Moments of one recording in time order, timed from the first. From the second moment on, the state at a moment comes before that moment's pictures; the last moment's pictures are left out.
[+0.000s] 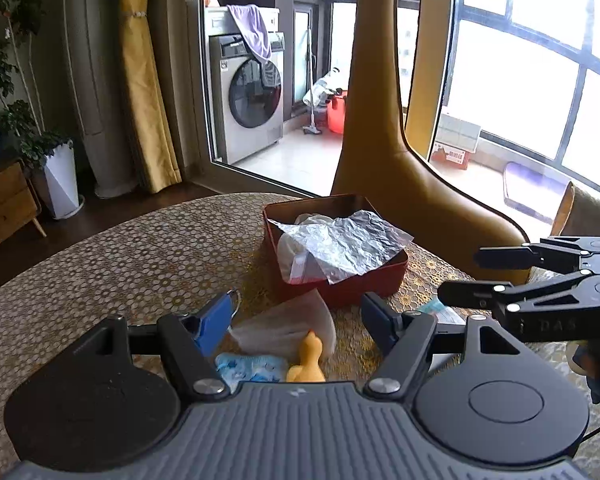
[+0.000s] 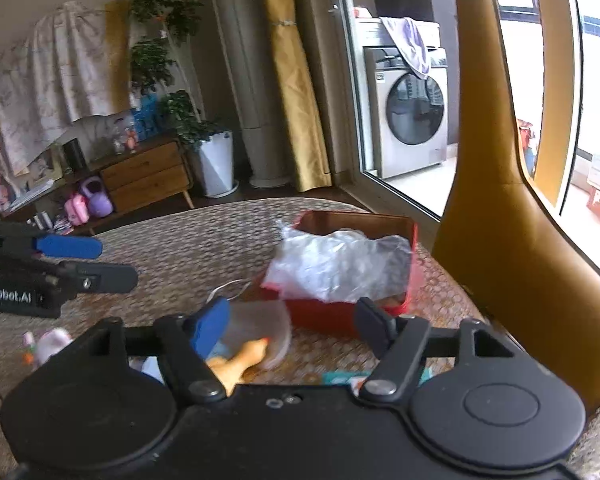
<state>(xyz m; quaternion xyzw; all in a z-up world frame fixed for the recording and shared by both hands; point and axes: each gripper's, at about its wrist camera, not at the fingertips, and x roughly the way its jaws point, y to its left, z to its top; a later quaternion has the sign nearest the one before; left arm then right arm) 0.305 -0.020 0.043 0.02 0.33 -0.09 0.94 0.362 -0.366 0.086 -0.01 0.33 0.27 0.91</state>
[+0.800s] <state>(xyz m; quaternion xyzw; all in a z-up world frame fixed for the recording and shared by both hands) 0.187 0.038 -0.015 0.00 0.34 -0.06 0.94 0.281 -0.318 0.058 0.00 0.37 0.29 0.88</state>
